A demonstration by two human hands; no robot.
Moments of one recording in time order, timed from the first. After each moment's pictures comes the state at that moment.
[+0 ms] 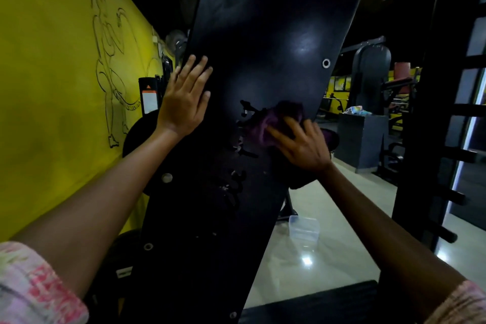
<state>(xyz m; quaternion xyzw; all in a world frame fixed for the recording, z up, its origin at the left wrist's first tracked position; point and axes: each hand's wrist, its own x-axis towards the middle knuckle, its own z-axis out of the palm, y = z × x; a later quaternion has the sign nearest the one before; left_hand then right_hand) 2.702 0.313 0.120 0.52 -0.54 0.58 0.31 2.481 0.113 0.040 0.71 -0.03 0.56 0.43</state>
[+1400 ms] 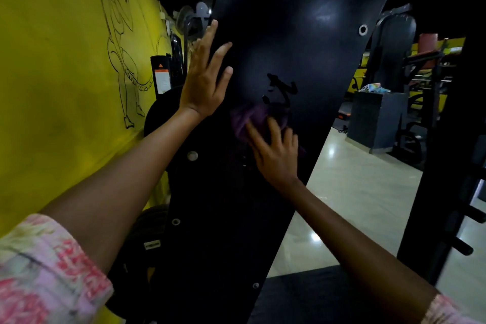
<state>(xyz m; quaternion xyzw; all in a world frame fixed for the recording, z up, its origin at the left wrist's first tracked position) 2.706 0.317 0.116 0.50 -0.59 0.49 0.39 2.567 0.212 -0.030 0.72 -0.13 0.62 0.27</state>
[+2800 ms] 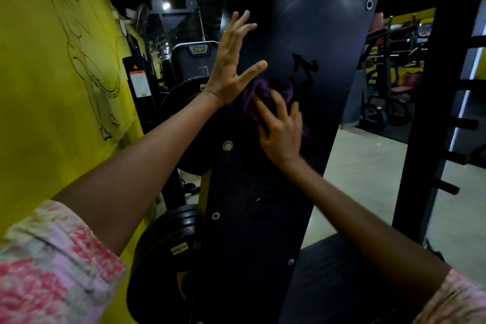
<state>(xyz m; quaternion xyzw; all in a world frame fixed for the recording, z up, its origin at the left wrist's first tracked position) 2.730 0.330 0.119 0.42 -0.75 0.24 0.45 2.611 0.279 -0.009 0.69 -0.24 0.65 0.21</state>
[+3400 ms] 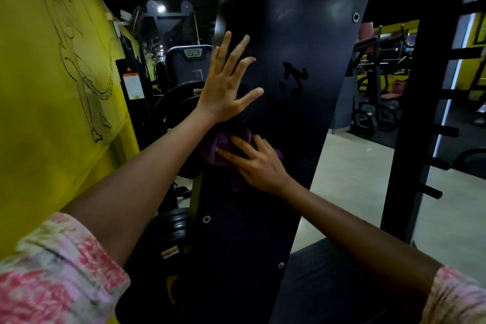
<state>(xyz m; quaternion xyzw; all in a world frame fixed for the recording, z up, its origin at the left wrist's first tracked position) 2.732 0.328 0.102 0.46 -0.71 0.43 0.31 2.614 0.290 -0.052 0.80 -0.03 0.52 0.30</state>
